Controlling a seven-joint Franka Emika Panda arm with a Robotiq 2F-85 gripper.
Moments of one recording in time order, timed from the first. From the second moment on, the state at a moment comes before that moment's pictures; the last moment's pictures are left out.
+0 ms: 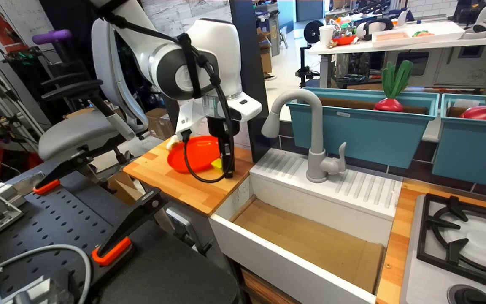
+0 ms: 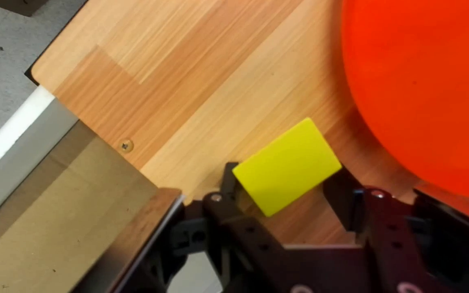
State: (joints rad) arm 0.02 1.02 -0.06 -1.73 0.34 2.65 0.42
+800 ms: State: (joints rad) arm 0.01 0.78 0.02 -1.92 0.34 2.70 0.36
